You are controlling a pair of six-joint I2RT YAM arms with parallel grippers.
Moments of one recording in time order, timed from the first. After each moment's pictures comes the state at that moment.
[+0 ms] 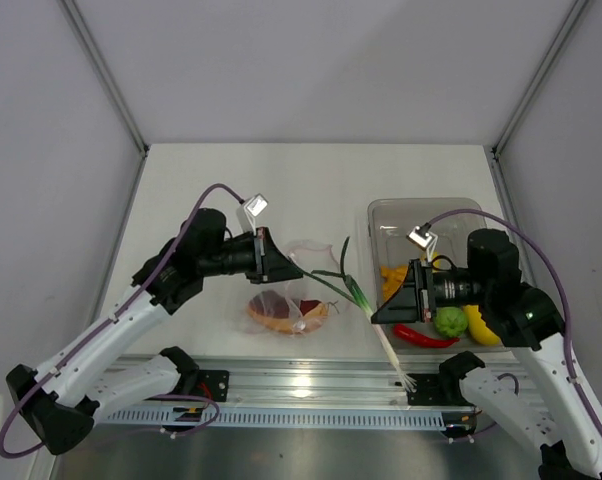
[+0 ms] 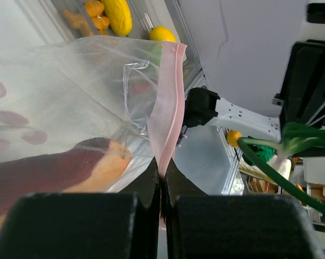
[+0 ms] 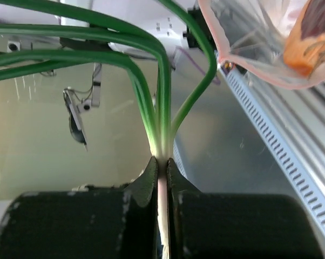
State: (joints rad) left arm -0.66 0.94 0.94 -0.41 0.54 -0.79; right arm 0.43 0.69 1.01 -0.76 -1.06 0.79
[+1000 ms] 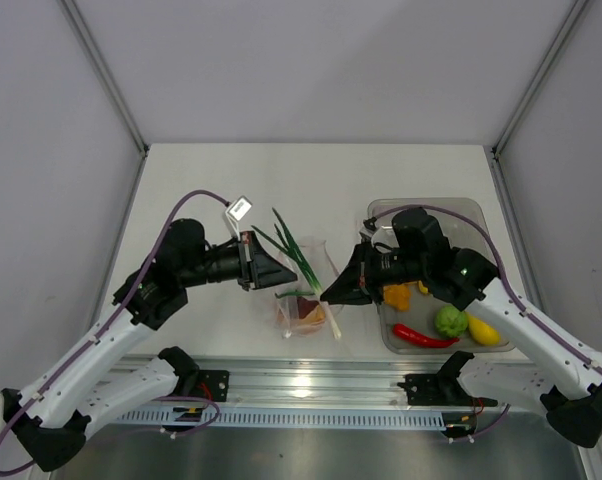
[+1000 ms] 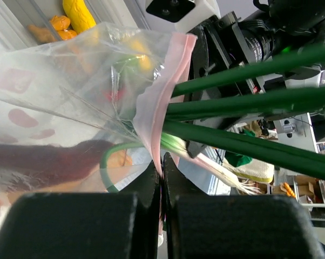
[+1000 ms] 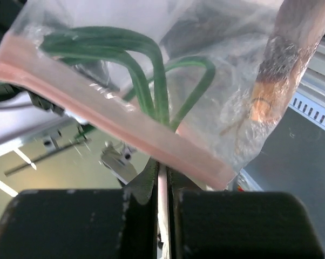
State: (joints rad) left arm -0.67 0.81 0.92 -0.36 0.57 -0.85; right arm 0.77 1.03 1.08 -0.62 -0.71 1.29
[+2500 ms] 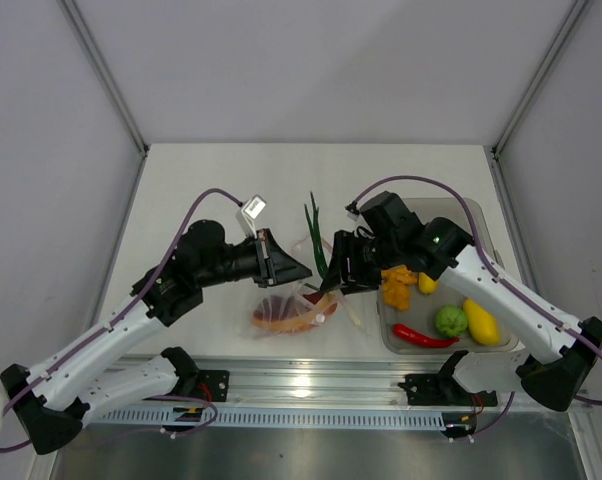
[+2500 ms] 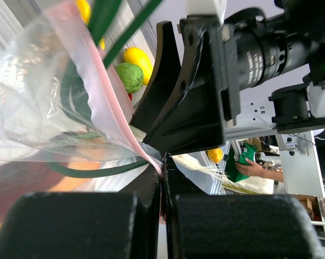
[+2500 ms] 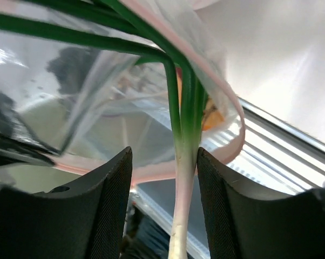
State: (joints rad) left arm -0.78 0.88 0.90 -0.27 0.41 -0.92; right arm 0.81 1.27 1.35 -0.94 -0.38 0.83
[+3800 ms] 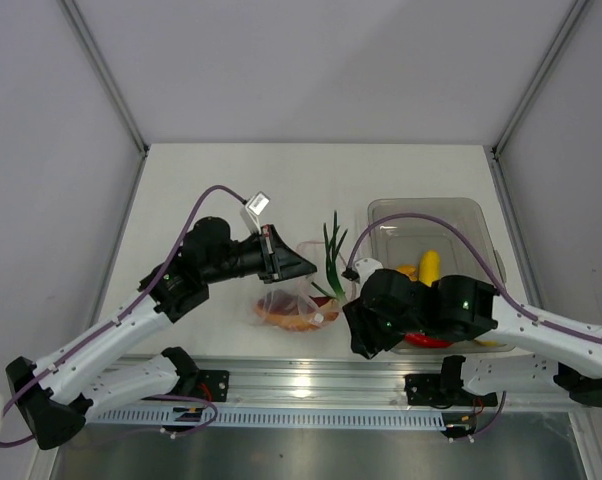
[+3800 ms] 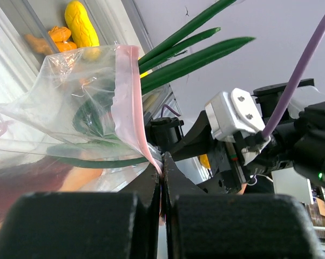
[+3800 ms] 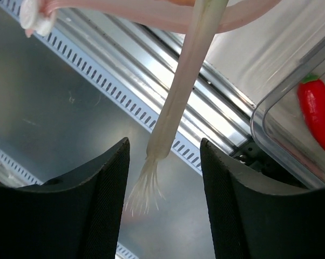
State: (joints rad) left arm -0.77 0.92 0.90 -0.21 0.41 -0.97; right arm 1.29 1.04 1.22 -1.17 0.07 0.67
